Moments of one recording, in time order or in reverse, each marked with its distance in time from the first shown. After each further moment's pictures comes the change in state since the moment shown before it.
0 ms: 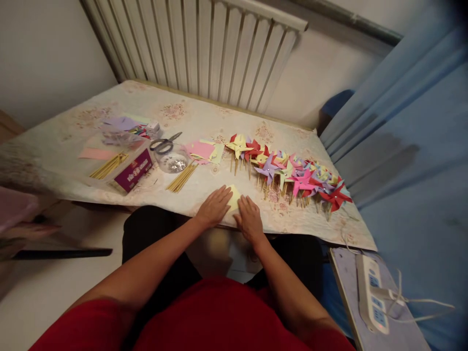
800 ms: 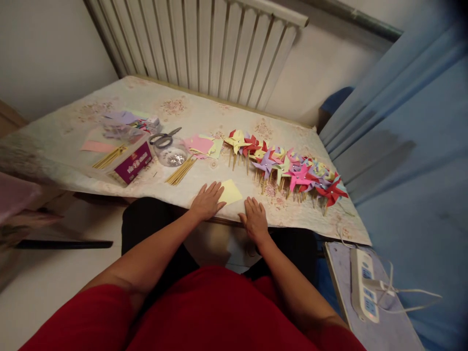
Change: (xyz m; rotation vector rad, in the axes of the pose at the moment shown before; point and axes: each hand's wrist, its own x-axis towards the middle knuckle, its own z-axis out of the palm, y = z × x) left_hand -0.008 -0.005 0.012 0.168 -0.113 -0.136; right_hand -0.030 0.015 -0.013 -0.083 -0.075 0.094
